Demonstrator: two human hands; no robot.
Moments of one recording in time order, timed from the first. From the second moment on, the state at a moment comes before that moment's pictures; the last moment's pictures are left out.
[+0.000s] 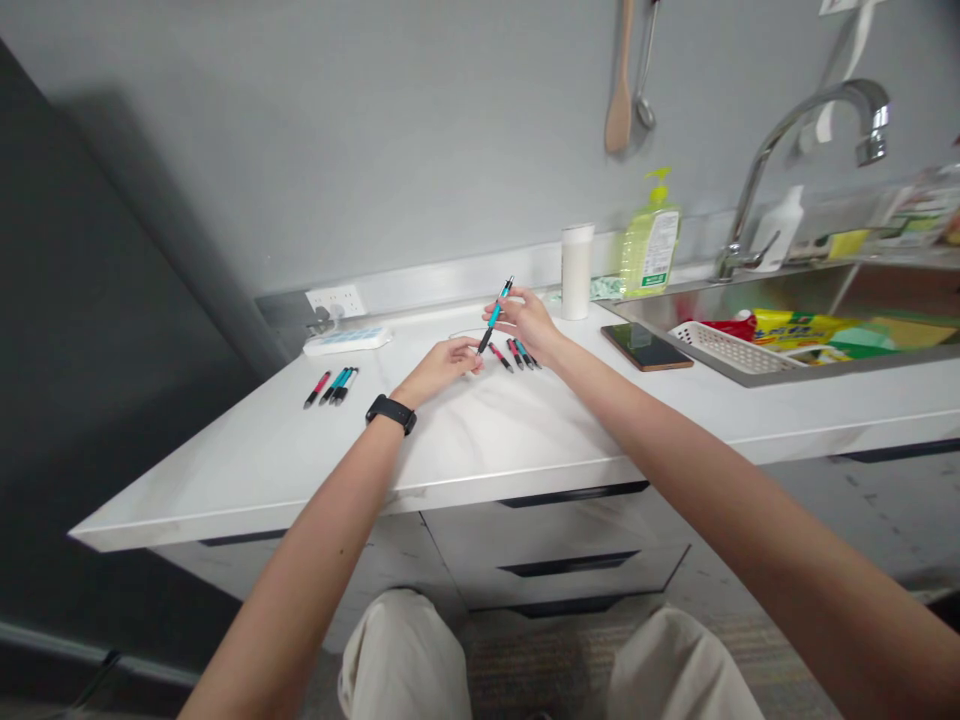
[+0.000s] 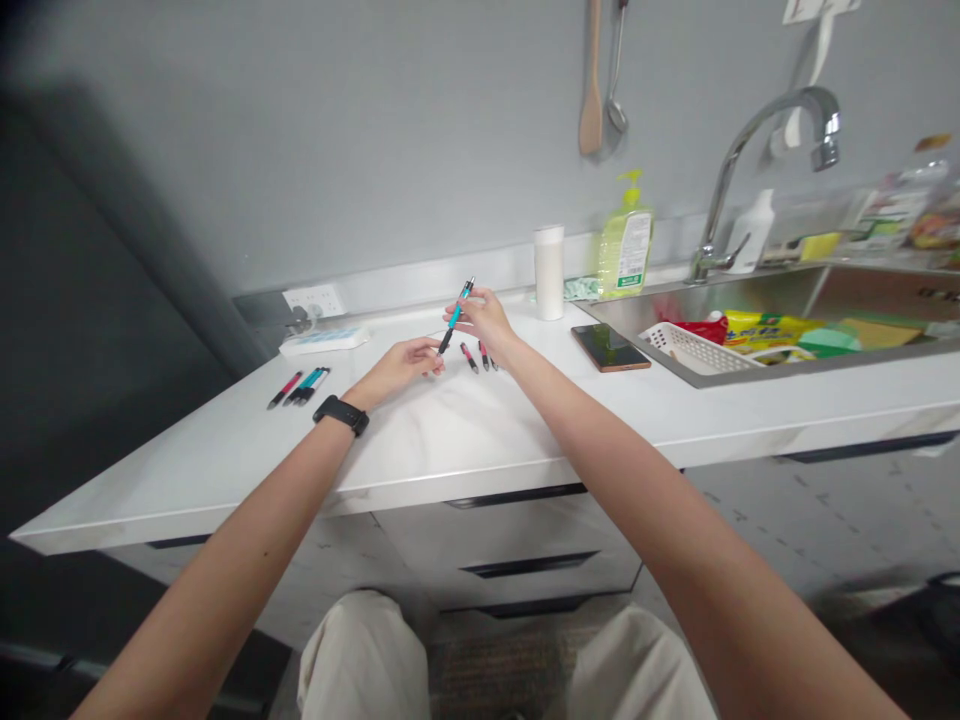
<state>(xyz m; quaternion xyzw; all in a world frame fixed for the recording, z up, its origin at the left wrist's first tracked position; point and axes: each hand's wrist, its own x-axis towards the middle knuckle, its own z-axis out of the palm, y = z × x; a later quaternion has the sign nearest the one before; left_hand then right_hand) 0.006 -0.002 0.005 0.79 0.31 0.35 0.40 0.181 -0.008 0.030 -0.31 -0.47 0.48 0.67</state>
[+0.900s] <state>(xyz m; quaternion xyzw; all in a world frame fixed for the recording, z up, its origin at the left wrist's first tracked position) 0.002 -0.013 -0.004 0.78 0.29 0.29 0.48 0.179 -0.014 0.026 -0.34 -0.54 0.47 0.61</state>
